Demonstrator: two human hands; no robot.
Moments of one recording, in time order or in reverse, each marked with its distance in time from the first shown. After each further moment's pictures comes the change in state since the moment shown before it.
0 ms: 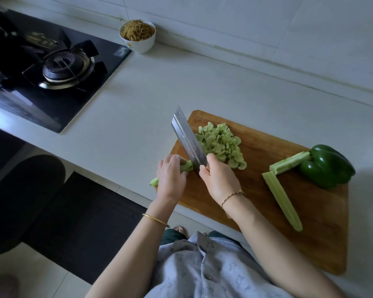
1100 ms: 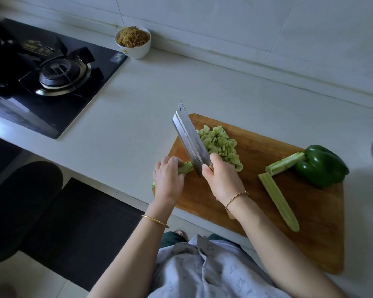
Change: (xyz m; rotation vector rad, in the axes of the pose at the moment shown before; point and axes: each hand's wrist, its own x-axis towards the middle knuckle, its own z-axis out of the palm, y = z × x) left_hand 0.003 0.007 -0.002 0.058 0.016 -0.005; right_hand -0.001 0.006 -0.014 0.055 0.029 -0.005
